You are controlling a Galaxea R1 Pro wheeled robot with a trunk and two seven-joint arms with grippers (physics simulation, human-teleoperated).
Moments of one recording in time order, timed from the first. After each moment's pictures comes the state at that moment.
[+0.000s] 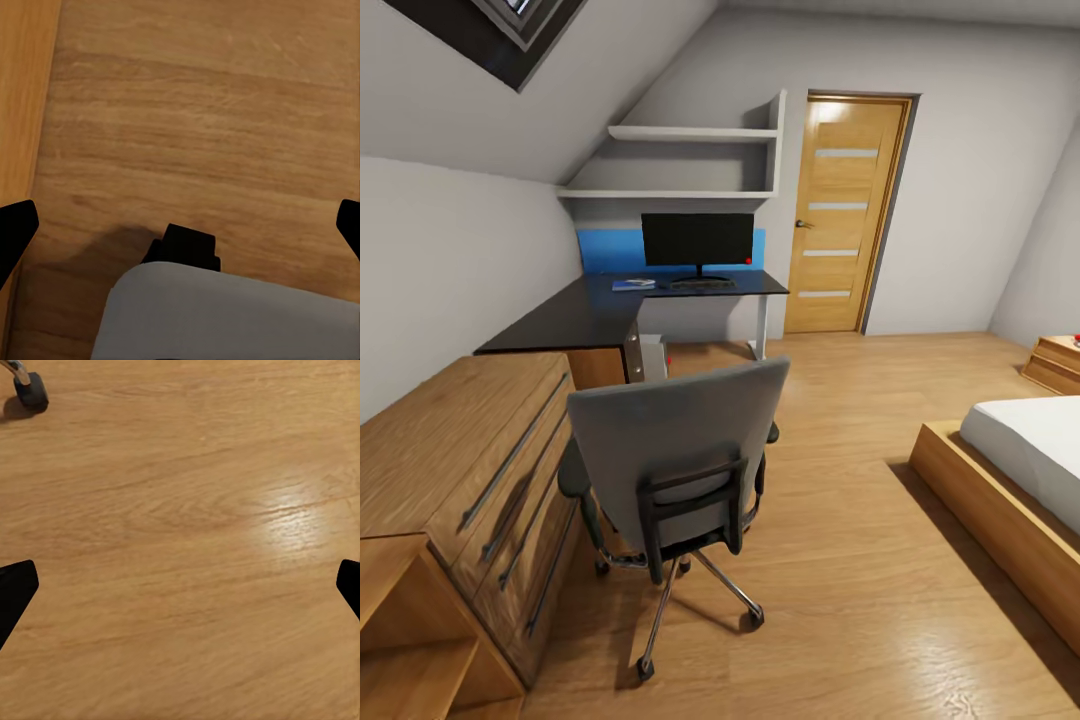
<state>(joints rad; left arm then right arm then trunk) -0.04 0.00 0.00 -0.25 0.22 -0.27 0.11 -0.21 -0.01 0.54 0.02 -0.60 -0.69 -0.12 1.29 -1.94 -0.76</state>
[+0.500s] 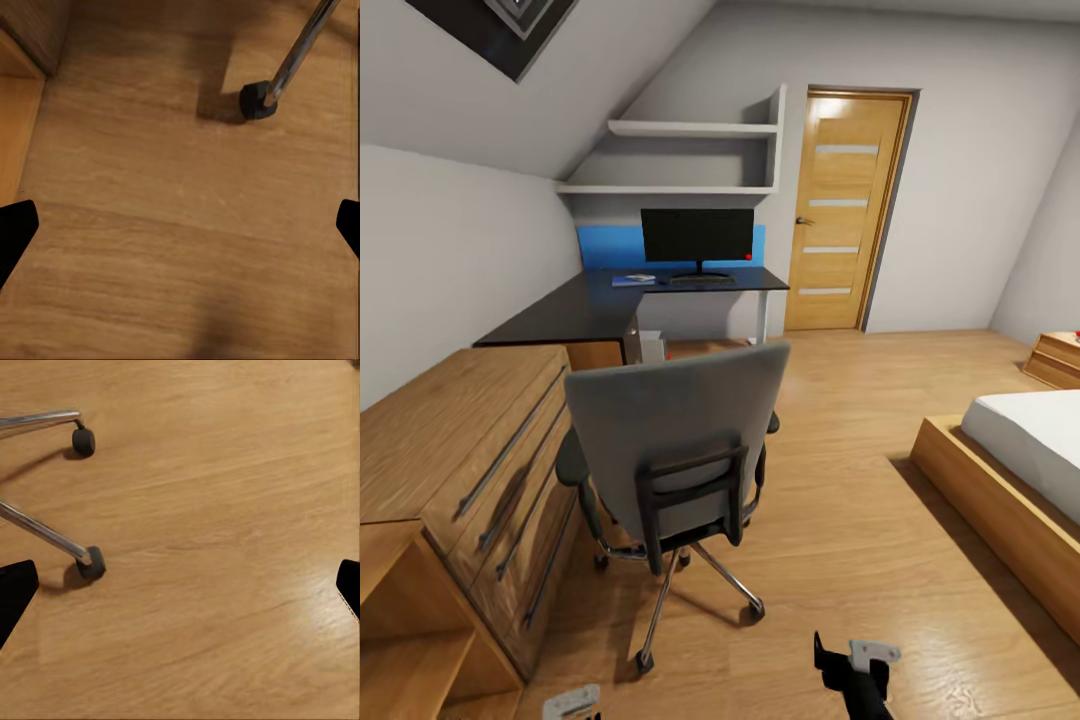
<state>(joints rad) -0.16 -0.01 0.00 -0.62 0.22 0.06 0.19 -0.41 -0.01 0.55 -0.23 -0.59 -0.51 -0.19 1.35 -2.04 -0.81</state>
